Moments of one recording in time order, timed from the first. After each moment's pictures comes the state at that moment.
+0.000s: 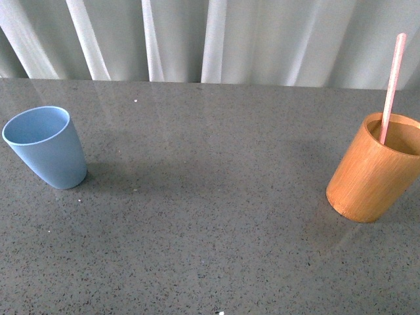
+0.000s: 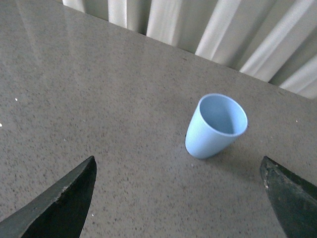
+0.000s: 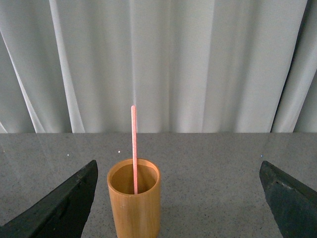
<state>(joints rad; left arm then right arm) 0.13 0.48 0.21 -0.09 -0.12 -0.23 0.00 0.00 0.02 0.00 0.00 -0.01</state>
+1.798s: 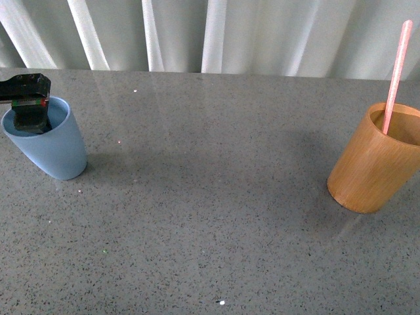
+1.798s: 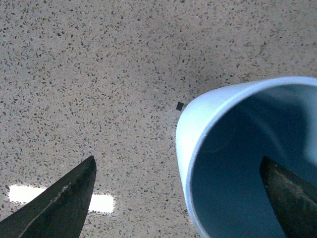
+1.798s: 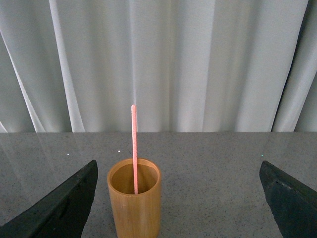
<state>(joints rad) 0.04 1.86 1.05 -0.26 -0.05 -0.07 0.00 0.00 0.02 0.00 0.00 -0.01</state>
